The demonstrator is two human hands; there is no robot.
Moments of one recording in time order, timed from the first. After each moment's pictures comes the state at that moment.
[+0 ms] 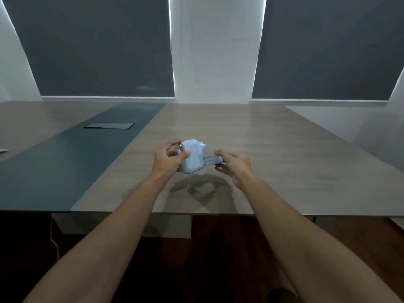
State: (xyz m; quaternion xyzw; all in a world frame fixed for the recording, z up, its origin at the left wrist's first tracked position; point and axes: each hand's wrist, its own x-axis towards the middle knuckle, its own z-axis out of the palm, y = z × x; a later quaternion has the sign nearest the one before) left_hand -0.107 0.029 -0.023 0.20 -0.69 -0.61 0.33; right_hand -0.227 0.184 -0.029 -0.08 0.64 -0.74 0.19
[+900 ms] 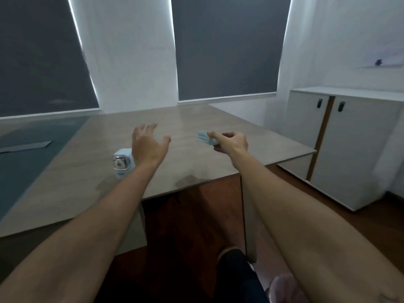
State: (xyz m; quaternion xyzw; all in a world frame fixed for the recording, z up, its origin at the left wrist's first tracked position) left_hand -0.124 0.159 0.013 0.15 -0.86 -0.30 0.39; right_hand -0.187 0.371 0.014 0.01 0.69 -0.72 -0.05
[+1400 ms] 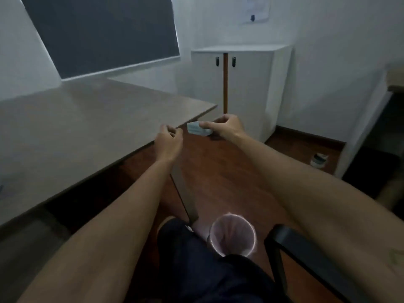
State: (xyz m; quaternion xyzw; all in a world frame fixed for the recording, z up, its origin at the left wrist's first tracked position) left_hand -0.149 0.433 -0.061 -0.02 -0.84 -0.52 0.13; right_hand -0.138 0.611 -0.051 0.14 0.77 -0.61 -0.14
